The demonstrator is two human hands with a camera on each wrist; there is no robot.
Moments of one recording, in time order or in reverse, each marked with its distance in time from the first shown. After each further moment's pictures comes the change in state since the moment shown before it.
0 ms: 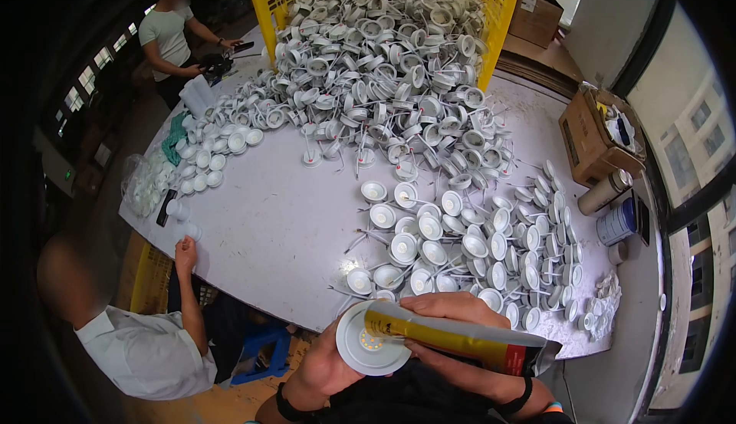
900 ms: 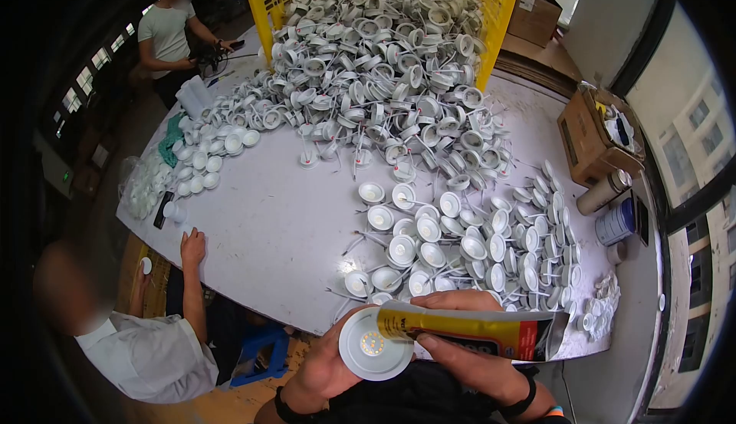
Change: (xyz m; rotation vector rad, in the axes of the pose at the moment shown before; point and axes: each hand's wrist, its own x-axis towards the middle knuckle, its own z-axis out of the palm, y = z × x) left_hand 0.002 0.000 0.002 0.104 0.078 -0.002; right_hand 0.001 -0.002 -0.003 0.149 0.105 0.228
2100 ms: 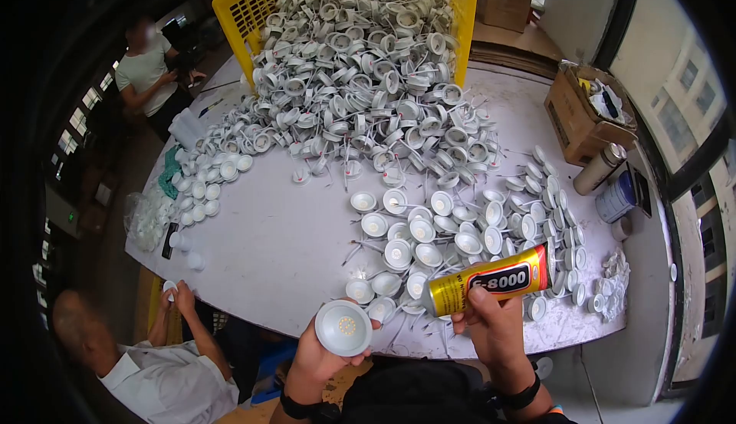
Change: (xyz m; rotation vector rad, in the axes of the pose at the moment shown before) left_hand 0.009 0.011 -0.037 -0.006 0.201 -0.043; right_hand -0.007 0.028 -0.035 0.519 0.406 0.156
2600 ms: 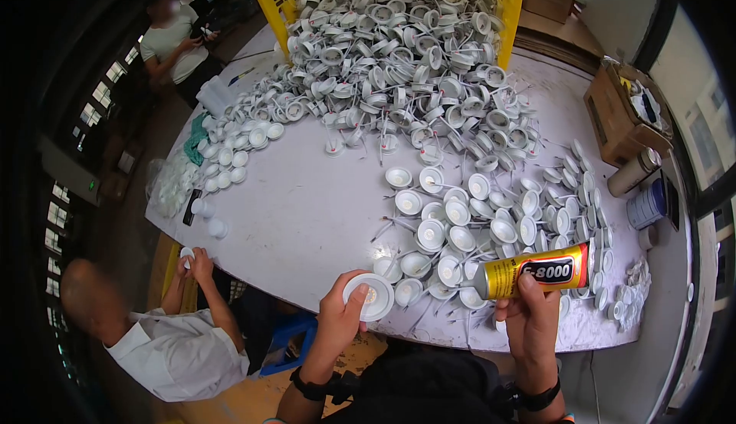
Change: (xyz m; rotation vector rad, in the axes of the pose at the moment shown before) left_hand 0.000 0.005 -0.005 1.240 0.582 0.387; right_hand 0.002 0.009 -0.003 -0.035 0.075 -0.031
